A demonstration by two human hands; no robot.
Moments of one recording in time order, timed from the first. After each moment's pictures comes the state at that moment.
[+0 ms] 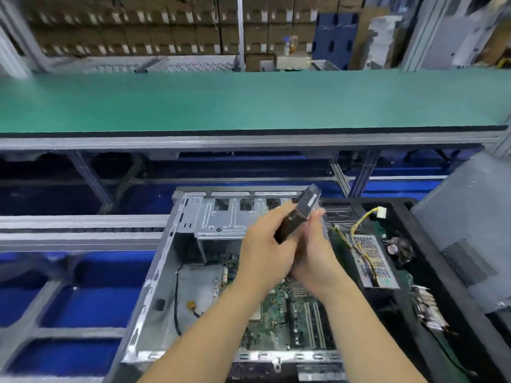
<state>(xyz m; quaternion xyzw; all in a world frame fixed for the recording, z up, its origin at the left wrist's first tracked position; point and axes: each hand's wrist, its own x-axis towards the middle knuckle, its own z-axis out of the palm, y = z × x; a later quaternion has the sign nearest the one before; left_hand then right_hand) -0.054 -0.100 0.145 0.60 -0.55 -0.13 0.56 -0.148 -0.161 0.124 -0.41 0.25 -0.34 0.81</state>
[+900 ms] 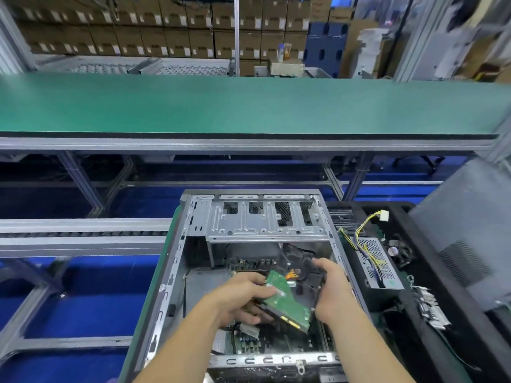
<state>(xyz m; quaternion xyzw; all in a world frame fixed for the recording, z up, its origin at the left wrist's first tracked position) 0.027 -0.056 0.061 0.63 -0.26 -0.65 0.33 -0.154 -0.145 0.069 -0.17 0.51 -0.30 0.79</state>
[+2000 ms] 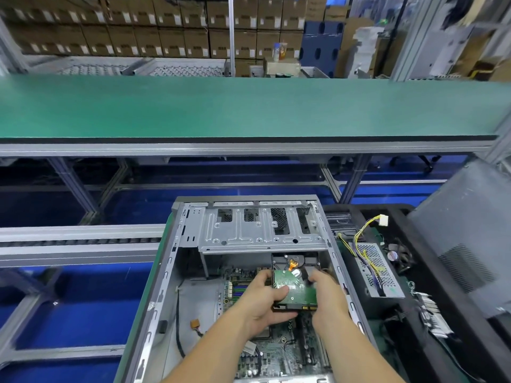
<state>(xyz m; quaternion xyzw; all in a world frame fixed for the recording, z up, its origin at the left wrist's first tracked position) -0.016 -0.096 0.042 0.53 -0.12 -0.68 0.49 -0.142 -0.153 0.053 -0.23 0.62 -0.35 0.66</state>
